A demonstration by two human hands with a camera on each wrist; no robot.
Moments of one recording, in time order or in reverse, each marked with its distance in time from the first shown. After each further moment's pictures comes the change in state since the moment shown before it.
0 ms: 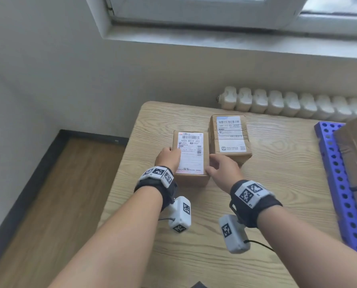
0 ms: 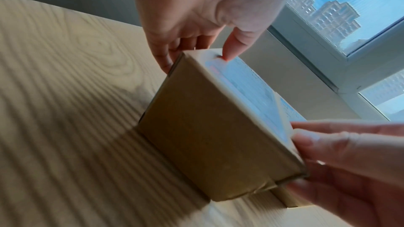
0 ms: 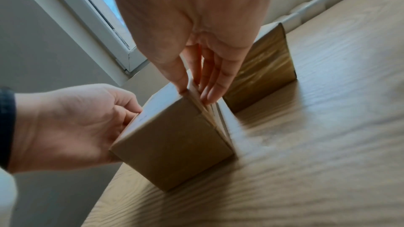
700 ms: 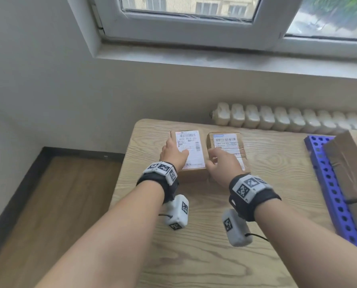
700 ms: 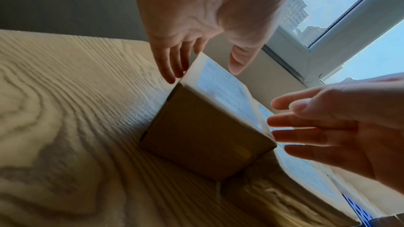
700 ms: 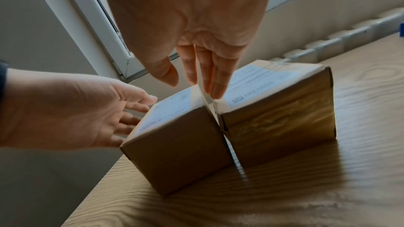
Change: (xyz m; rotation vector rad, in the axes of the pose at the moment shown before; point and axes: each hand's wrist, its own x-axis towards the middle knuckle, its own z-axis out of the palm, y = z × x) left_hand 0.046 0.051 -0.007 0.142 -0.018 0.213; right_hand 0.043 -0.036 -0.028 -0.116 0.115 -0.009
